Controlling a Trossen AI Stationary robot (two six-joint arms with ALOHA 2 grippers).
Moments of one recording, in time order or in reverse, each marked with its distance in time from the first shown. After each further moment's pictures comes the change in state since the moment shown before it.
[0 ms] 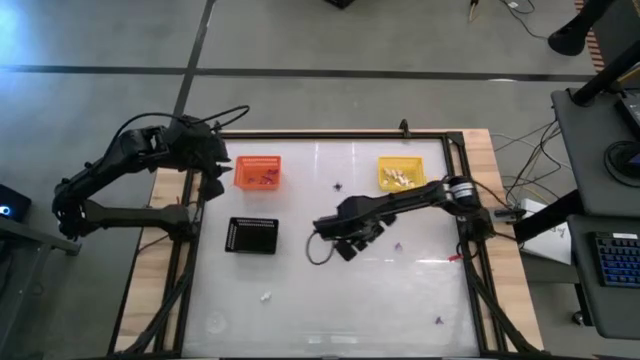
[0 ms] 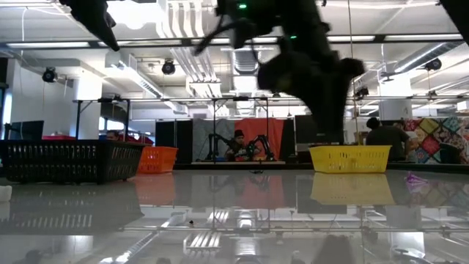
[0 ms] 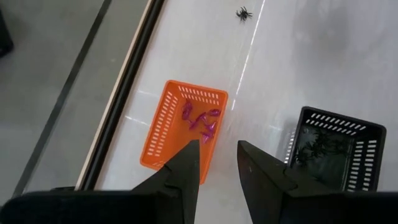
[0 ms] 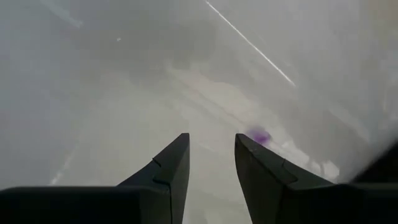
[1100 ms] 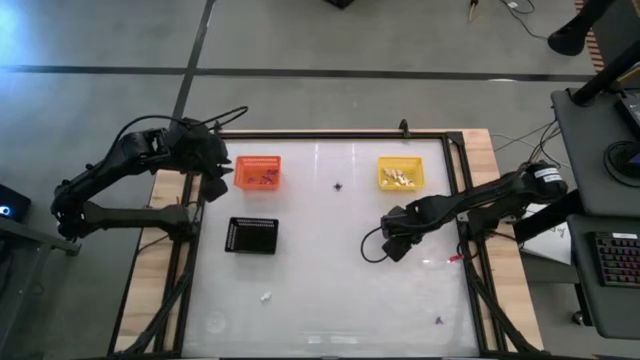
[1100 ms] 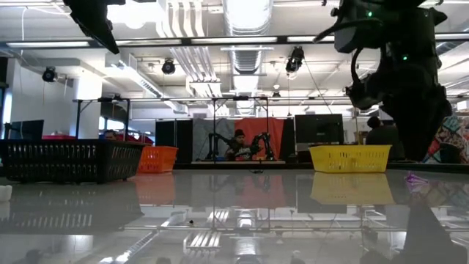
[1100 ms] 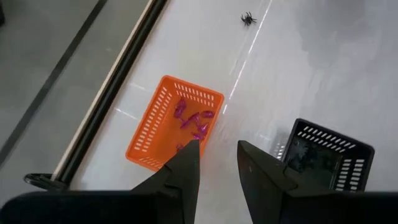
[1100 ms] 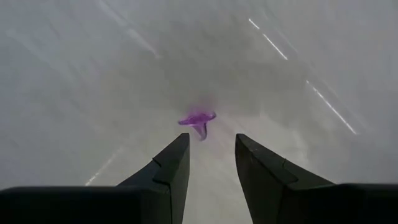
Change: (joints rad) left arm 0.000 -0.017 -0.042 0.033 0.006 -0.126; right arm 0.034 -0.643 -0.929 0.617 -0.024 -0.045
